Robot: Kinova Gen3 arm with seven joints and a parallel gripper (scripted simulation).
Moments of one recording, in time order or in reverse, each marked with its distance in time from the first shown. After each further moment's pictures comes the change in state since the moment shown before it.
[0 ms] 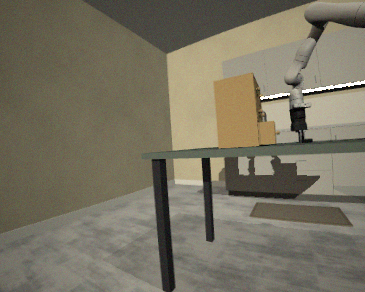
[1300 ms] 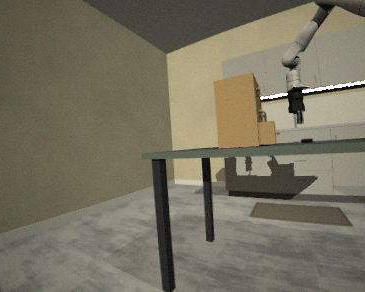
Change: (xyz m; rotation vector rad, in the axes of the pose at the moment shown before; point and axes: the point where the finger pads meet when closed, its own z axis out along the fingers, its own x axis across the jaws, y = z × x) arm 0.004 -0.008 -0.099 0.002 -0.001 -0.089
